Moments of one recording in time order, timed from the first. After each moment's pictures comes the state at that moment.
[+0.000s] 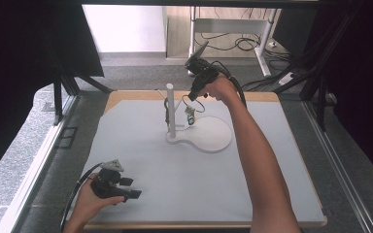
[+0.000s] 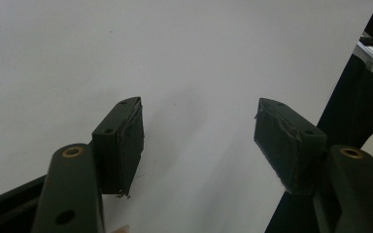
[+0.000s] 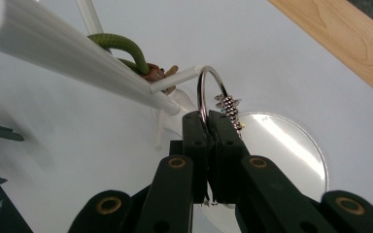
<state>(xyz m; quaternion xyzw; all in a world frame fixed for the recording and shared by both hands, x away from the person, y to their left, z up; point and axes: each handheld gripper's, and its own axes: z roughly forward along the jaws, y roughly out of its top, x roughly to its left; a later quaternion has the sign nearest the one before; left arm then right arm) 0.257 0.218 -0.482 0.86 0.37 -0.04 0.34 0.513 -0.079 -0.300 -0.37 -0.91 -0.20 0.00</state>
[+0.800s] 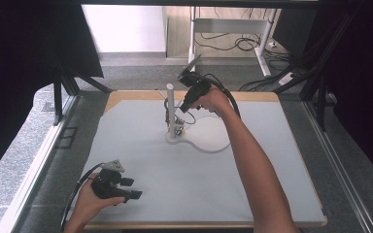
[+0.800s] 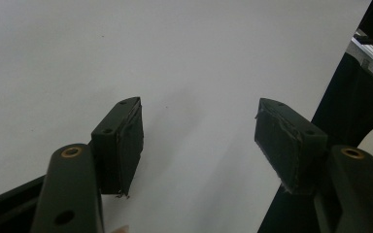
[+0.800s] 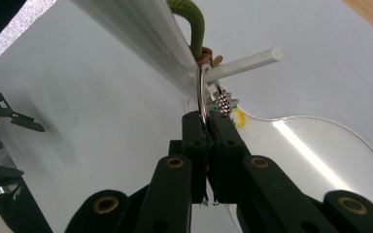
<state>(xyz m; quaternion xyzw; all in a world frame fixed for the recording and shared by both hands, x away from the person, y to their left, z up) 0.256 0.216 -0.479 0.87 0.36 -0.04 0.34 0.491 -0.062 -0.327 -0.35 -0.91 -0.21 0.04</state>
